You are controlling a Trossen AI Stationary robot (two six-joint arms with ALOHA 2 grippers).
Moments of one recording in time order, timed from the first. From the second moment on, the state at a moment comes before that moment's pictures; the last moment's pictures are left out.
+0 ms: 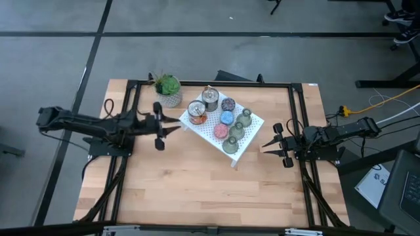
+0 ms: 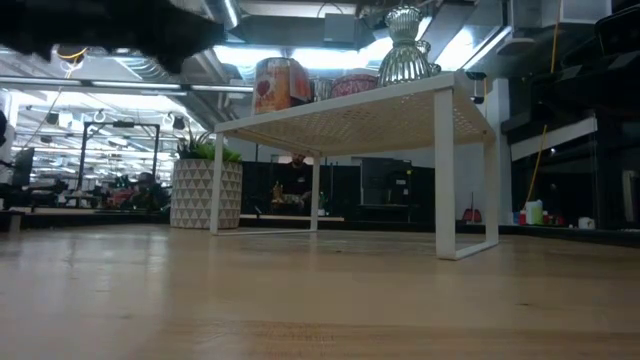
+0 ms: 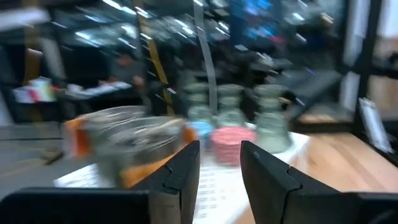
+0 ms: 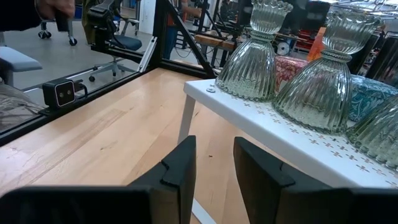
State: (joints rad) left arm -0.02 0.71 0.31 0.47 -0.19 0.10; right arm 0.27 0.12 0.01 0.01 0.02 -0.17
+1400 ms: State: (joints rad) left arm 0.17 0.27 0.01 0.08 -0.03 -0.01; right arm 0.27 0.12 0.01 0.11 -0.16 0.22
